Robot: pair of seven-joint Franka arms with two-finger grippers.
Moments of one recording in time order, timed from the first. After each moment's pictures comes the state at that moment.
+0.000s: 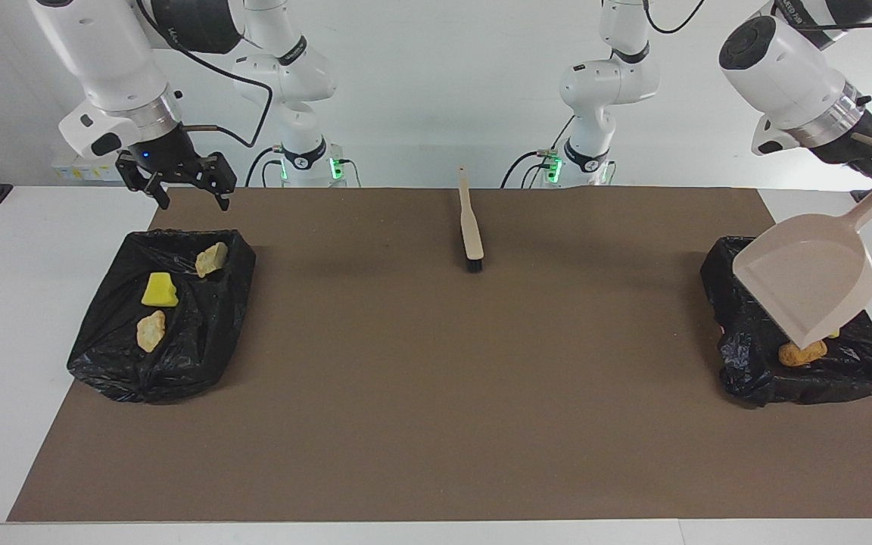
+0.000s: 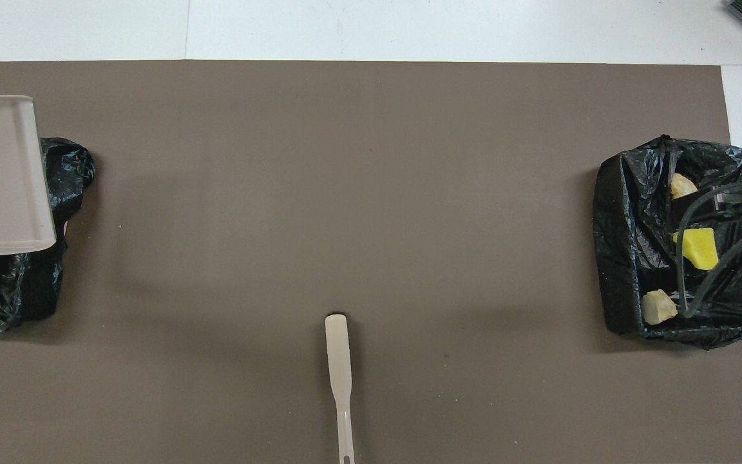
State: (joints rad) left arm 0.09 -0.17 -0.09 -1.92 0.90 1.96 1.15; right arm 0.00 0.01 -0.02 -1.56 -0.04 1.53 -0.01
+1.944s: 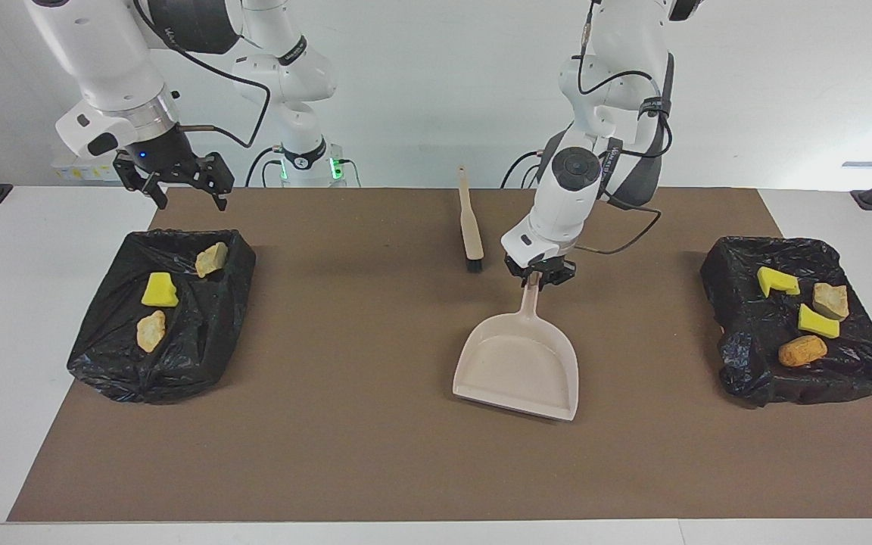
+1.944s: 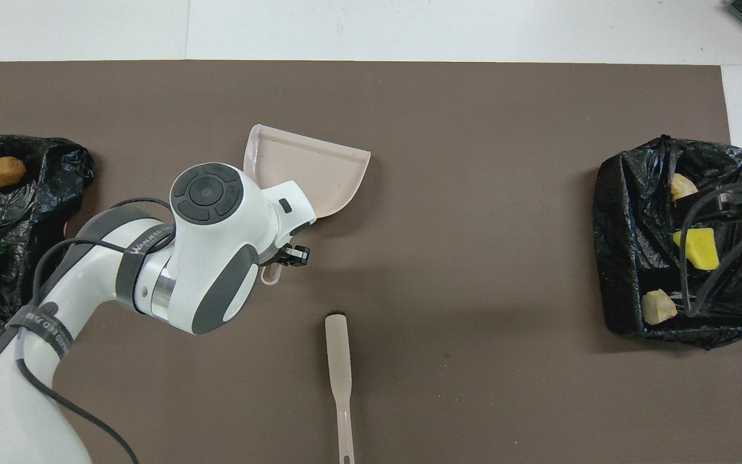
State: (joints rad) left arm -0.43 0.23 -0.09 -1.89 -0.04 2.07 -0.24; right arm 0.00 0.01 -0.02 -1.56 -0.04 1.53 -0.01
